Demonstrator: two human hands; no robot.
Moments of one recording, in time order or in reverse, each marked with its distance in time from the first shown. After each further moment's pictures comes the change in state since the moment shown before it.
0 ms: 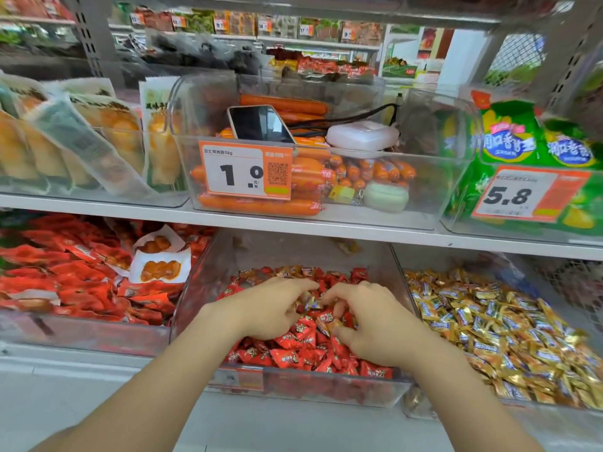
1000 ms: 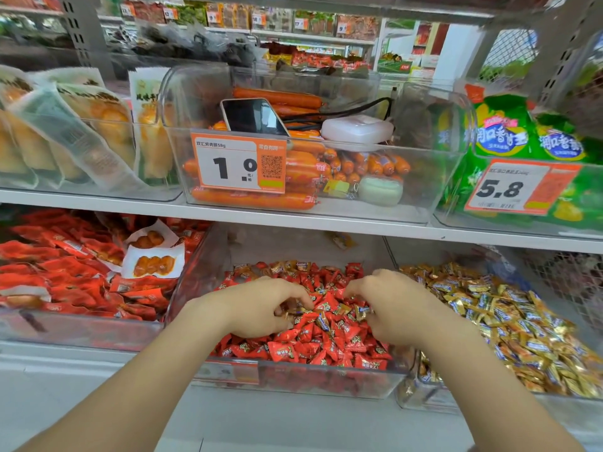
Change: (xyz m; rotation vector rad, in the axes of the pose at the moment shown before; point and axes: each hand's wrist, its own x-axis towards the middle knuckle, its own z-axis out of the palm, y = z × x) left_hand -0.014 -0.002 -0.006 -0.094 -0.077 0.033; right_hand -0.005 0.015 -0.029 -0.408 -0.186 0.062
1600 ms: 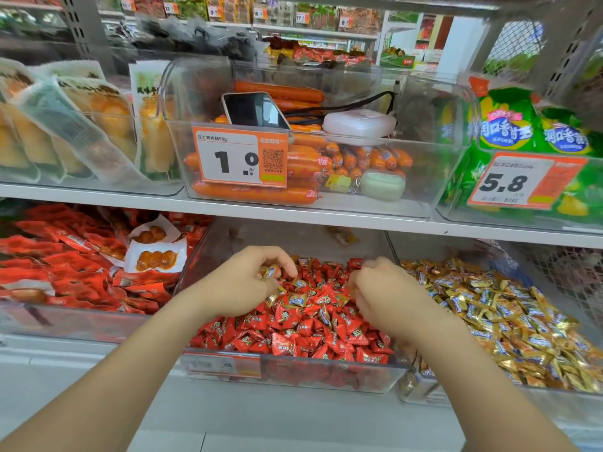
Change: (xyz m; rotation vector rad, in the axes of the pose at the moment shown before) left_hand -0.020 -0.005 -0.013 -0.409 0.392 -0.015; right_hand 0.013 -0.006 0.012 -0.094 0.135 0.037
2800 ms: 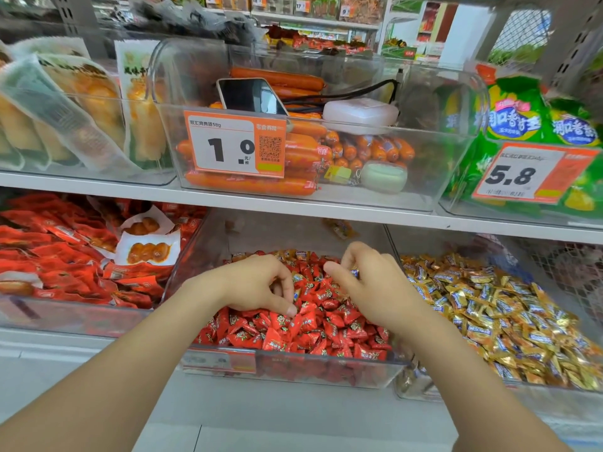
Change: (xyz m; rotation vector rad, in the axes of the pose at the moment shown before) left_hand 0.035 -0.020 0.014 0.273 -0.365 -0.042; right_hand 0.003 -0.012 0.003 0.762 0.192 0.181
